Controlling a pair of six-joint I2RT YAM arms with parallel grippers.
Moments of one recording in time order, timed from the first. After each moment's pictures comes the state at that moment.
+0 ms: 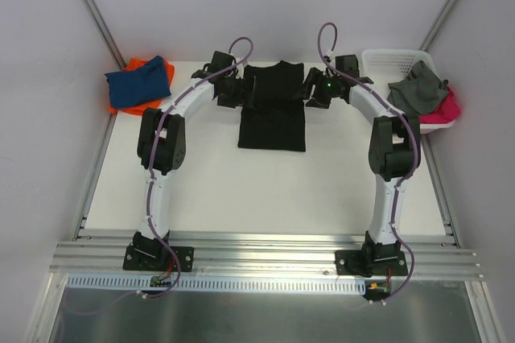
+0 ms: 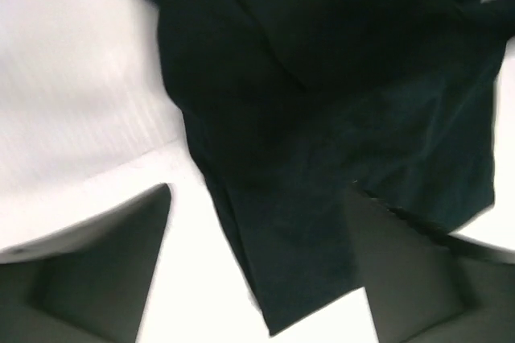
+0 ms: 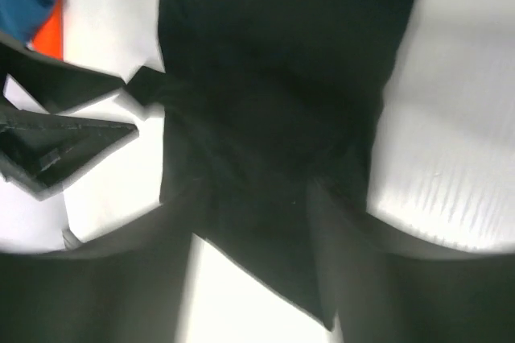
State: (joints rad) left arm -0.33 2.23 1.92 -0.56 0.33 -0.20; right arm 0.17 2.11 1.70 -0.38 -0.55 0.49
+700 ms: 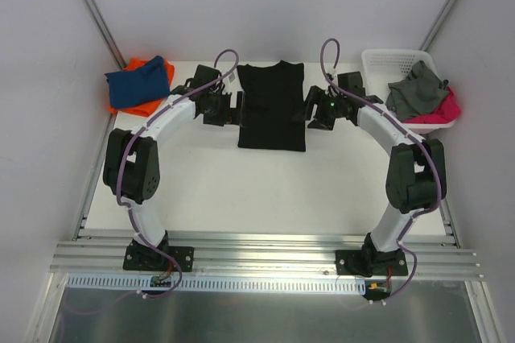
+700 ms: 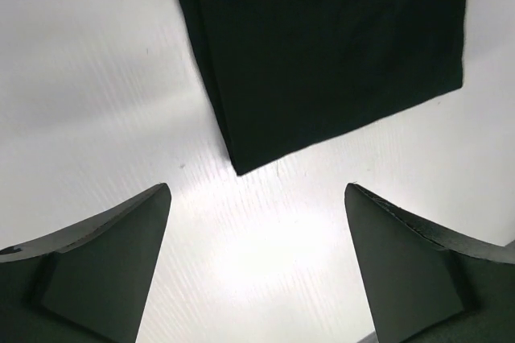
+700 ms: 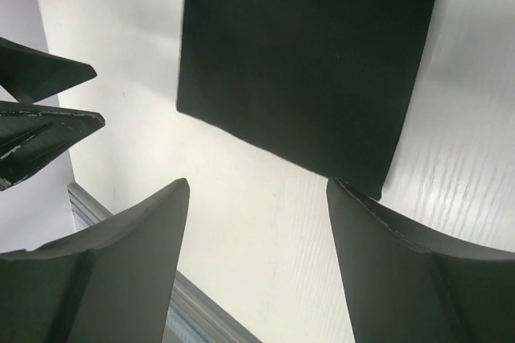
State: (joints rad) left arm -0.34 1.83 1.49 -0.55 0.31 -0.25; right arm 0.23 1.77 1.35 -0.41 -0.51 0.51
